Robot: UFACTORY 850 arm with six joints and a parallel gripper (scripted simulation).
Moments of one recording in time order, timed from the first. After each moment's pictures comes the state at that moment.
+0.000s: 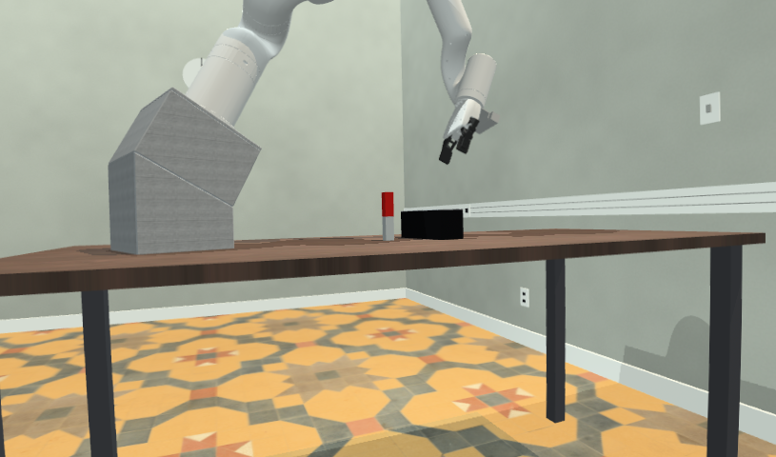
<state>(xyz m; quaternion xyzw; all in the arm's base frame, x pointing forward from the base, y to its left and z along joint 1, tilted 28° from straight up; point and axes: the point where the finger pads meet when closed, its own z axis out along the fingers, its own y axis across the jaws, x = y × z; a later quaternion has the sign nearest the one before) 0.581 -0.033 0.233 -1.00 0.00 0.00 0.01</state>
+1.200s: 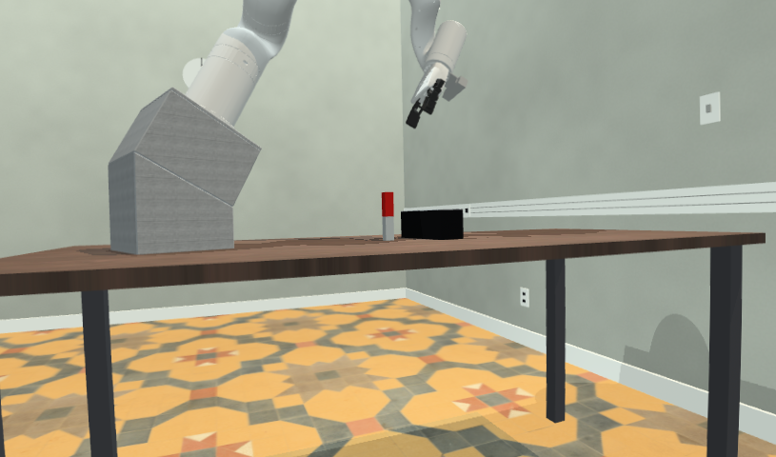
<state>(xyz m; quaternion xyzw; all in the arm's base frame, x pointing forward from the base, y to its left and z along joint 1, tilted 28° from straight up) 0.458 -0.025 0.290 -1.00 0.00 0.01 0.00</state>
